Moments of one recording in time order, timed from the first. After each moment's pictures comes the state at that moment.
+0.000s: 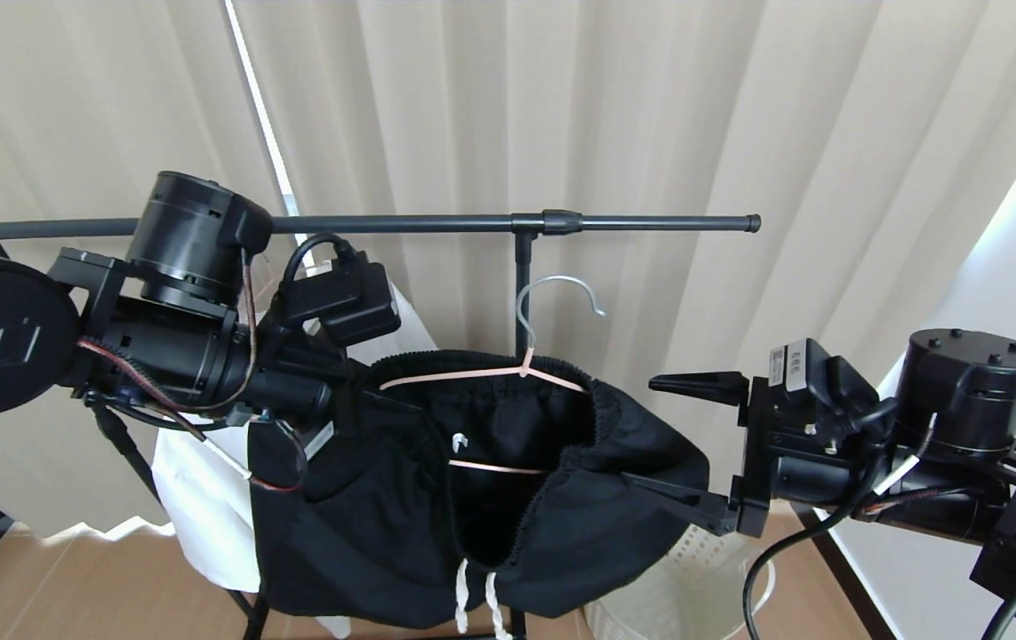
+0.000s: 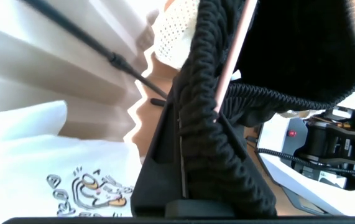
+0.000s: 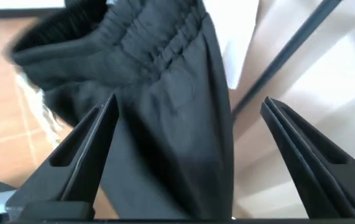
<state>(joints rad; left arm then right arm) -0.39 1.65 -1.18 0.25 -0.46 0.78 0.42 1.70 -0.50 -0.98 0.64 -0.33</state>
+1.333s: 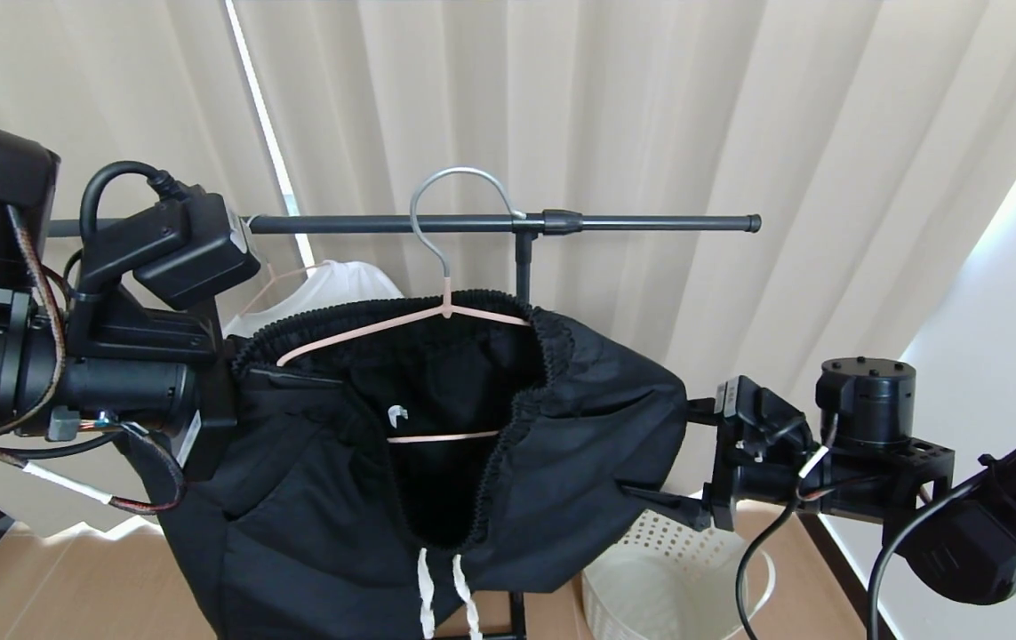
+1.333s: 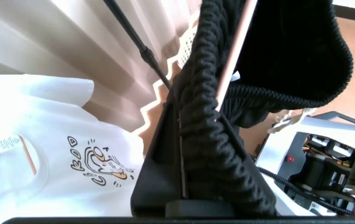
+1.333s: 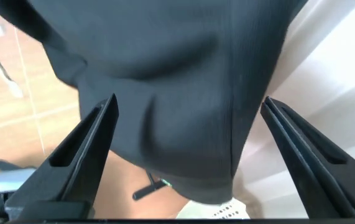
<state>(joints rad) -0.31 1.40 -1.07 0.25 -0.47 0.65 0.29 1.96 -0.57 -0.99 0.70 -0.48</state>
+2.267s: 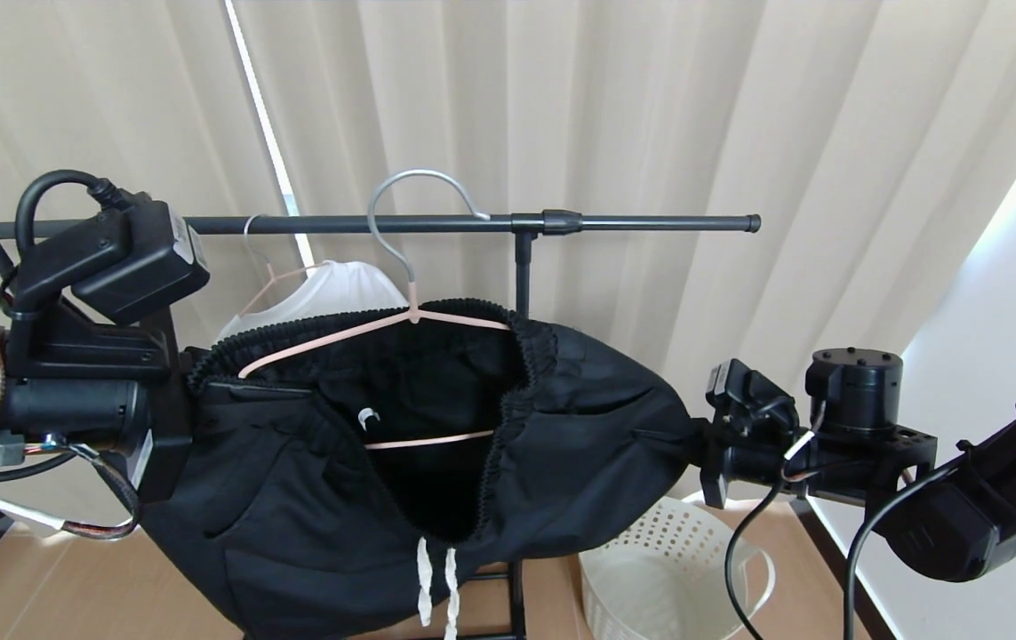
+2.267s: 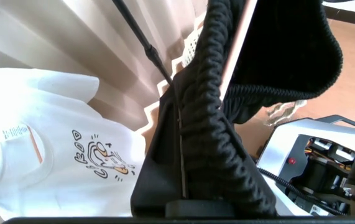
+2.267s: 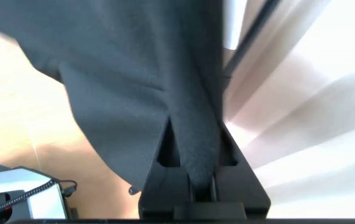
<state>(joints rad) -0.27 1.33 -1.01 0.25 -0.47 0.65 0.26 2.01 -0.63 -0.99 0.66 -0.43</state>
